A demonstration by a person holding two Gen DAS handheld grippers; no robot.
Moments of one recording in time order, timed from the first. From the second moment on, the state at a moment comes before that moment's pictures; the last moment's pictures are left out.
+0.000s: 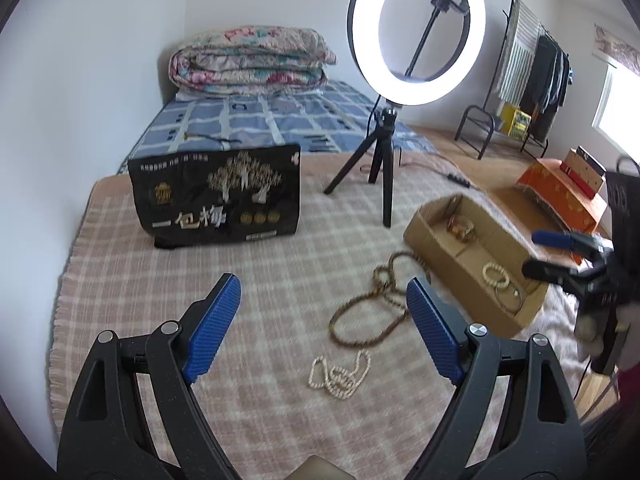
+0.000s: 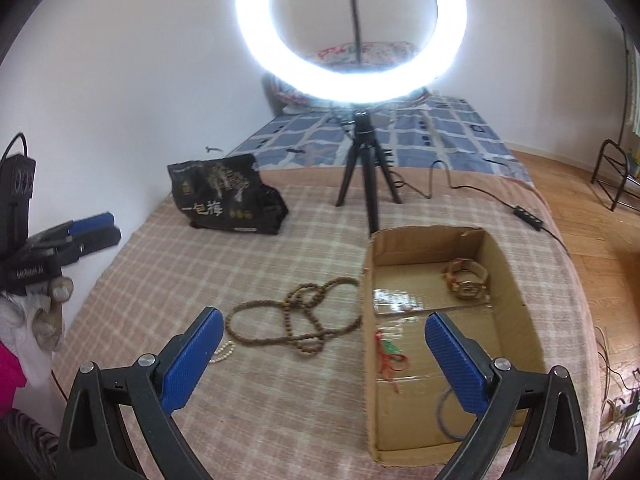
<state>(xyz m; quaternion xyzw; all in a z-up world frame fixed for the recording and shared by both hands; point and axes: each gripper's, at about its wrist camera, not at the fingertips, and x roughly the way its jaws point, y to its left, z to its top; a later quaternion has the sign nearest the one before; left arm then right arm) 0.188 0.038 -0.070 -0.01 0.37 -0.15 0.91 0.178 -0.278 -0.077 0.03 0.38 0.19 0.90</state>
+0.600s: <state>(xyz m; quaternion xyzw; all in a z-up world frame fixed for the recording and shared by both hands) 0.181 0.020 -0.158 0.02 0.47 -0.22 0.86 0.262 -0.208 -0.143 0.07 0.52 0.25 0.81</state>
